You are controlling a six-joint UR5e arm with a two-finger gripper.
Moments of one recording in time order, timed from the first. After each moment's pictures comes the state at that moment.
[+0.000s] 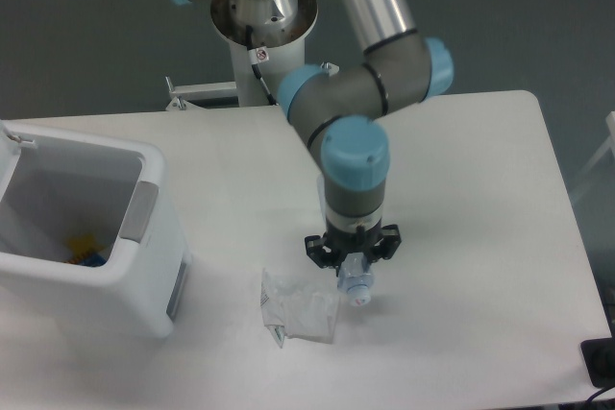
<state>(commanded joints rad) 2.45 -1.92 -1.55 -0.94 1.41 0.30</state>
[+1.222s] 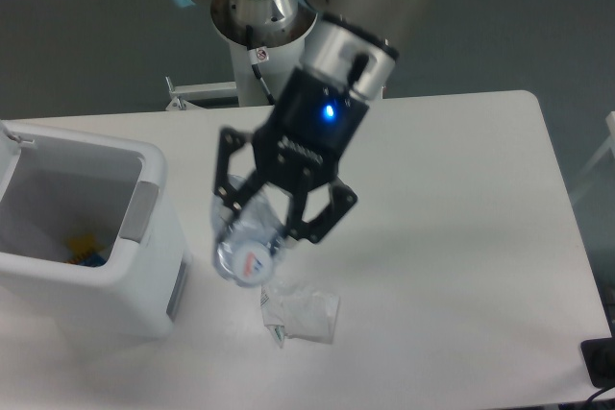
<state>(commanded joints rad) 2.46 -1.82 -1.28 -0.89 0.58 0.31</state>
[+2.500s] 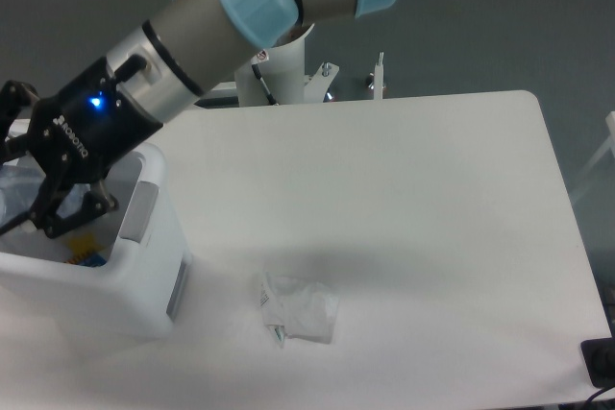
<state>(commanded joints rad) 2.21 -1.86 -1.39 -0.89 0.48 0.54</state>
